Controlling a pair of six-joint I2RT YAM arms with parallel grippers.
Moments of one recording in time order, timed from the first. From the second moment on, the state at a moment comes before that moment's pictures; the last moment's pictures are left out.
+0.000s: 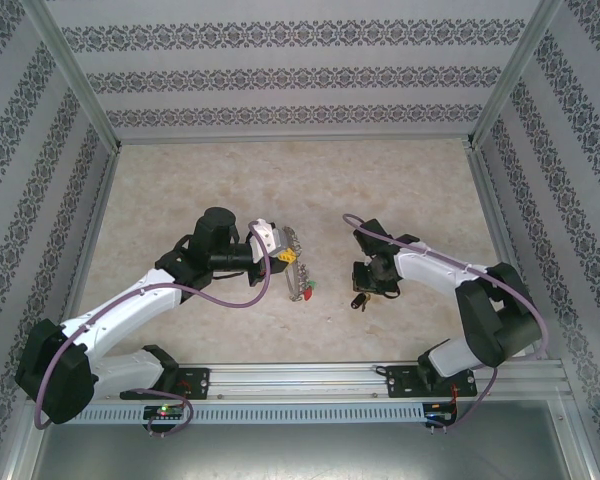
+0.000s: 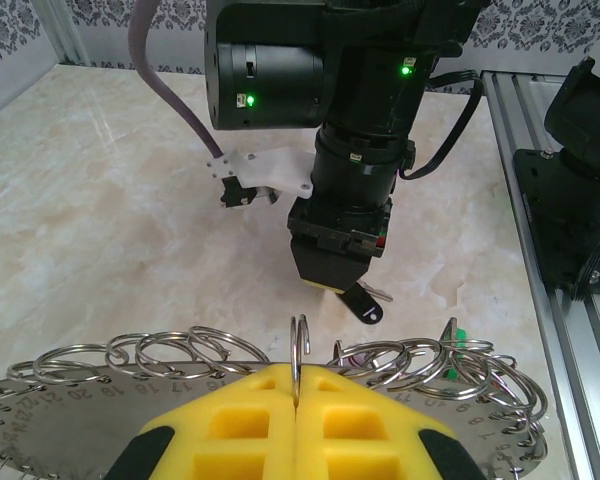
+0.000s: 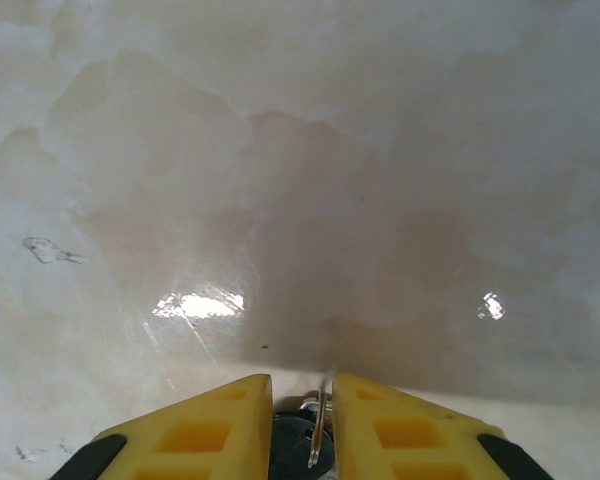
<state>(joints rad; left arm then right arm) -0.58 1.16 0.77 -0.09 0.65 0.36 0.47 1.49 0.77 -0.67 -0.09 0.58</state>
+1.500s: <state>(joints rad) -0.58 1.16 0.77 -0.10 0.65 0.37 0.49 1.53 0.81 -0.71 -0.06 0.60</state>
